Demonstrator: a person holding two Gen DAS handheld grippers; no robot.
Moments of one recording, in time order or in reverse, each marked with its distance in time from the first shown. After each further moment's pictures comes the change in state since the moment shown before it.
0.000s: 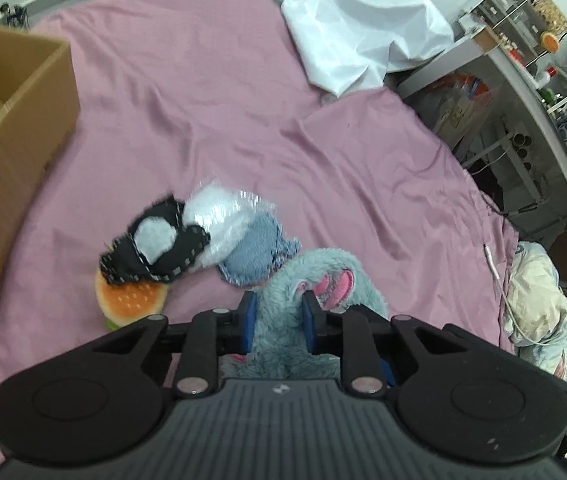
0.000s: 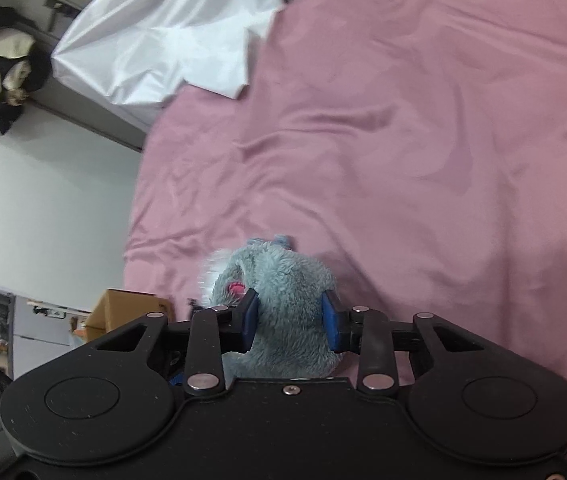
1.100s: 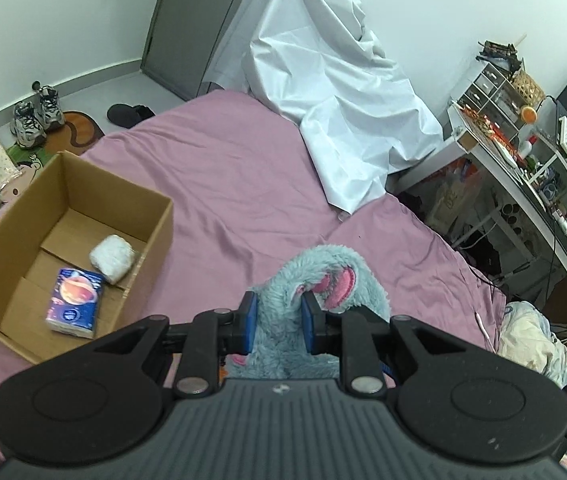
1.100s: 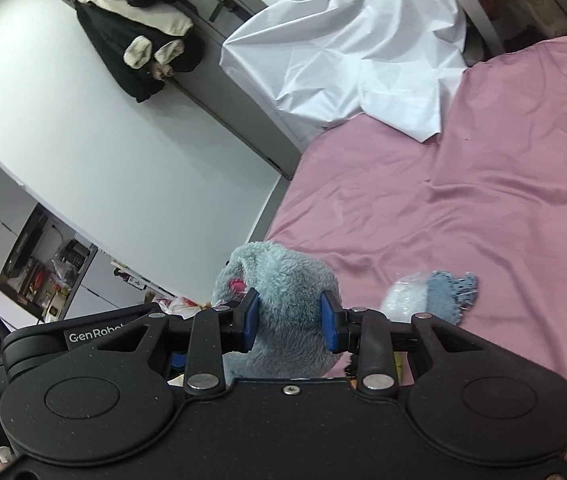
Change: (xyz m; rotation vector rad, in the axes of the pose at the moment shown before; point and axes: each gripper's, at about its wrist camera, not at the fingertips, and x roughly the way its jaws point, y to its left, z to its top) left arm -0.119 0.034 0.026 0.025 -0.245 0.029; right arm -0.028 0.098 -0.029 -0.290 -0.119 0.290
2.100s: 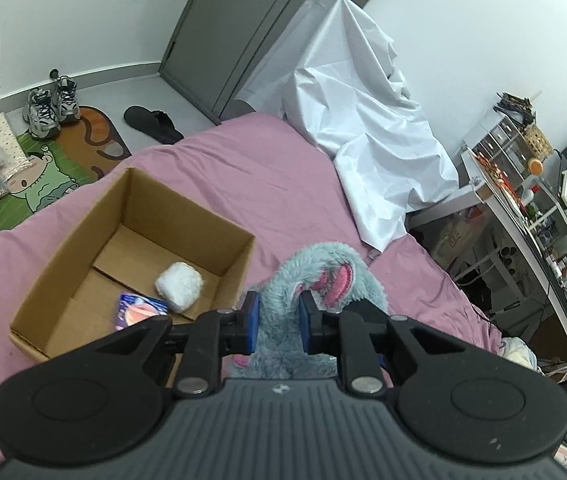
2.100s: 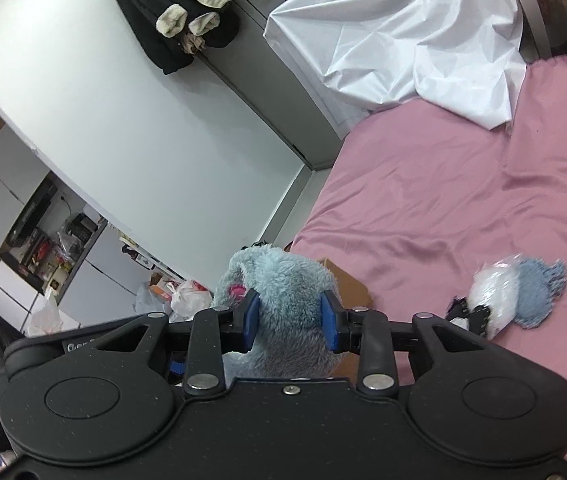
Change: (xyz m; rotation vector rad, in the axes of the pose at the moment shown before) left arm -0.016 0.102 0.025 -0.100 -0.048 -0.057; right arm 0.051 0.065 -0.030 -0.068 0.015 0.021
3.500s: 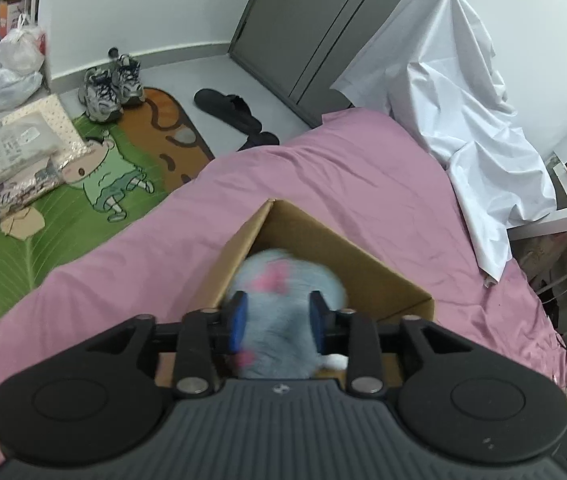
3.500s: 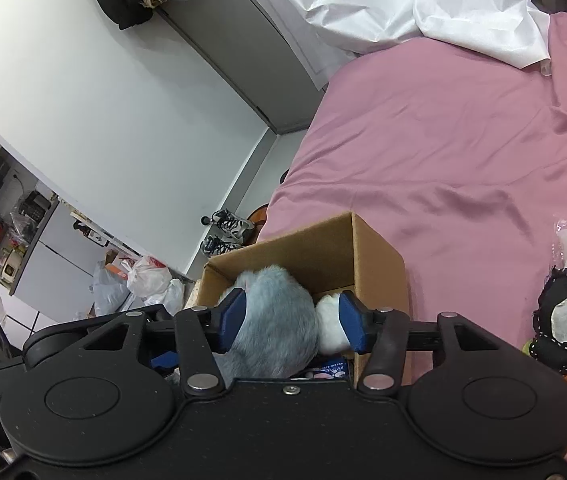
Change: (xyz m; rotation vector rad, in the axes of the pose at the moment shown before) left arm 0.067 0.104 0.053 -0.059 0.068 0.176; right arm 0.110 0.032 -0.028 0.005 0.093 -0.148
